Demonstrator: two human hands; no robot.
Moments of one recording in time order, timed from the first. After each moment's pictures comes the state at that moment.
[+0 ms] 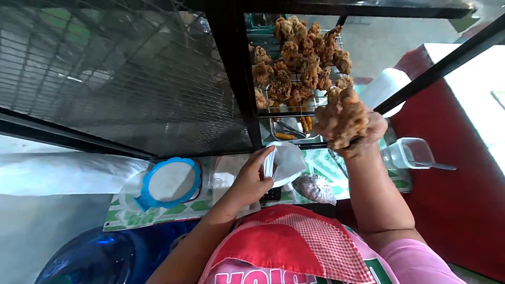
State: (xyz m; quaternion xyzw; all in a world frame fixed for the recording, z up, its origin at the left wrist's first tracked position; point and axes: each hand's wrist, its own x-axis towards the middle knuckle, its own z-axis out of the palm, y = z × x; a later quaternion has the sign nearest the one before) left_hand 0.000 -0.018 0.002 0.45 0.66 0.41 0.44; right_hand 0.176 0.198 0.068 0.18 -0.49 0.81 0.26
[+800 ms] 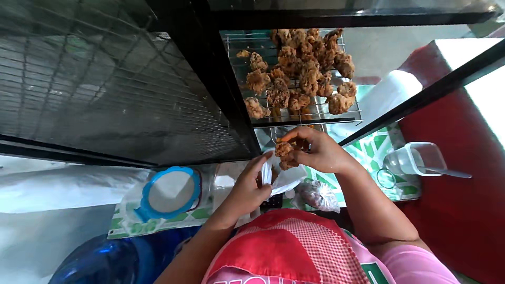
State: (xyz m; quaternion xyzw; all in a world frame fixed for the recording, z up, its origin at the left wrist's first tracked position) left_hand -0.005 -0.005 -0.001 0.45 0.65 0.43 0.43; right_hand 0.160 0.174 0.054 -0.17 -0.83 0.50 0.16
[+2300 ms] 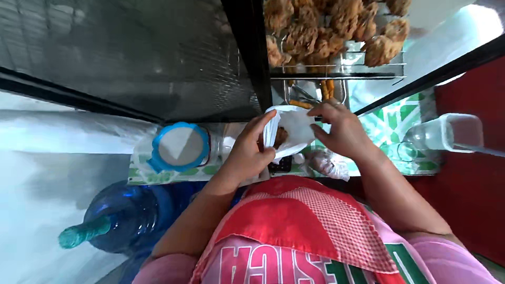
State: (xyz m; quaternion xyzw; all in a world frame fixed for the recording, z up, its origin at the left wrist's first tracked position) left_hand -0.012 -0.030 0.009 0.46 0.68 0.42 0.37; right_hand 0.180 0.150 0.006 -0.23 -0.92 0.28 0.16
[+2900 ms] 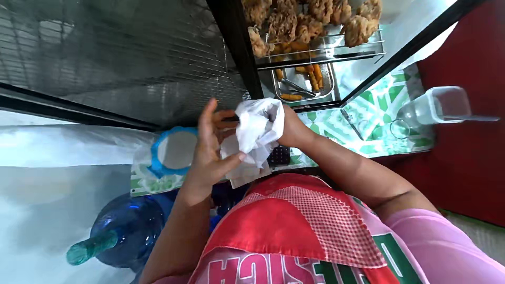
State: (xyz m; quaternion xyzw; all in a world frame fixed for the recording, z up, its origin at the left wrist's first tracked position) left_hand -0.054 -0.081 -0.002 0.55 0.58 0.52 0.30; right_hand 0.109 0.077 0.004 -0.20 -0.80 0.52 0.24
